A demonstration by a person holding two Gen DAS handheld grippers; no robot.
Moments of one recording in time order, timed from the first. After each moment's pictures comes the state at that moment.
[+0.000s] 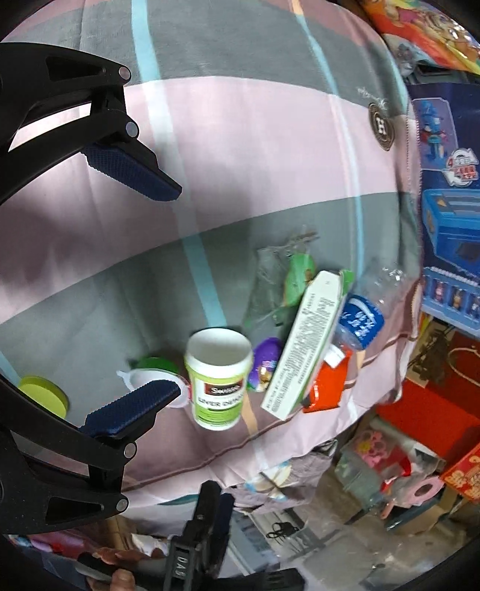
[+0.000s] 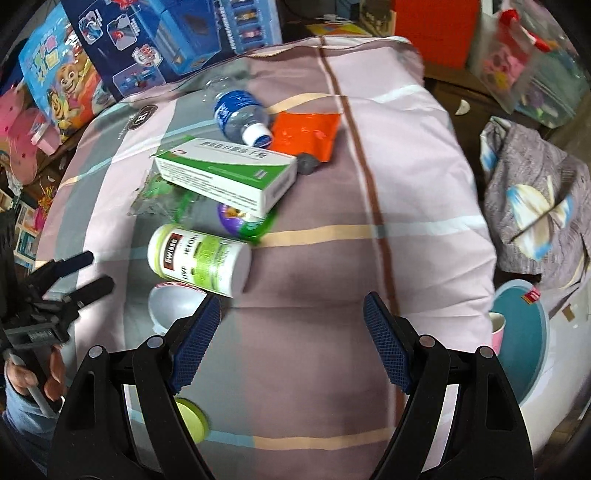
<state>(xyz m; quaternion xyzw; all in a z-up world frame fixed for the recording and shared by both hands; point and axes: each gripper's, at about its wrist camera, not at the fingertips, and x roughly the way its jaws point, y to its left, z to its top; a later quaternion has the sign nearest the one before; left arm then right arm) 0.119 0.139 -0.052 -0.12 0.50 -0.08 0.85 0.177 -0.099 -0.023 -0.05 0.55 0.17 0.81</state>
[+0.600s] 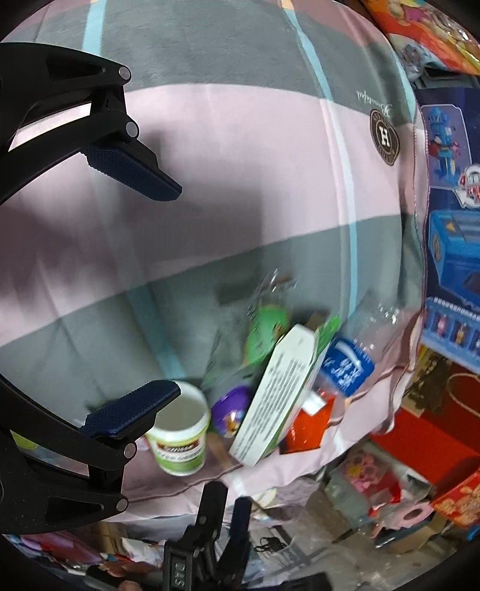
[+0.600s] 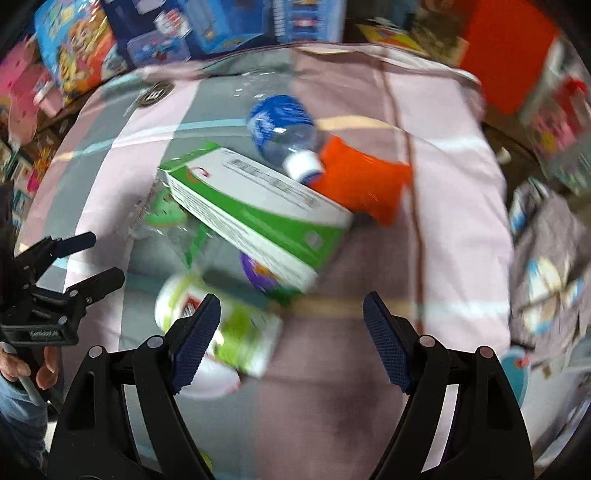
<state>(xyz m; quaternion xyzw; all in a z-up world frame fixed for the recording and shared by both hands) 0.165 0.176 -0.069 -0.13 0.51 -0.06 0.85 0.235 -0.020 -0.032 -0.14 0.56 0.20 0.79</state>
